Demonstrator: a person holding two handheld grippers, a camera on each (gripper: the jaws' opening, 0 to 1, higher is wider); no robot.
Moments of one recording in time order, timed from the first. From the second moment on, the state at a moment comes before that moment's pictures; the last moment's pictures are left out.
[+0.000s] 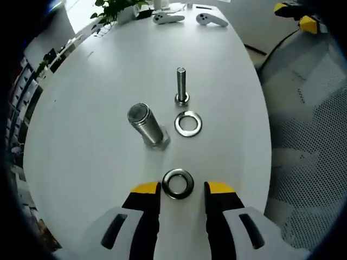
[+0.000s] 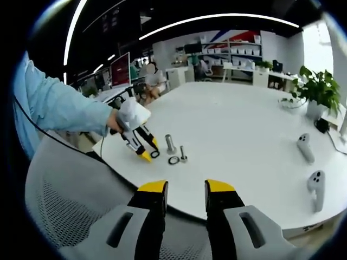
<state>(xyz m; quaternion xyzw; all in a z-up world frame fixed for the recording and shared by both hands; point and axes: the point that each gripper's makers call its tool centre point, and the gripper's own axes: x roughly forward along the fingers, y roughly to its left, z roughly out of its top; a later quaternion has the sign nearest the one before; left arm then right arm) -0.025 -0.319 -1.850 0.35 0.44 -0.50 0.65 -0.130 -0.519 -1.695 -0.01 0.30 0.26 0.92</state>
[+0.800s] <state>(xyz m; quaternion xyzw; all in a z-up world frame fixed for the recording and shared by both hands) -0.025 -0.322 -1.849 0.37 0.46 -0.51 0.63 -0.130 -0.515 -1.695 -0.02 0.30 0.27 0.91</state>
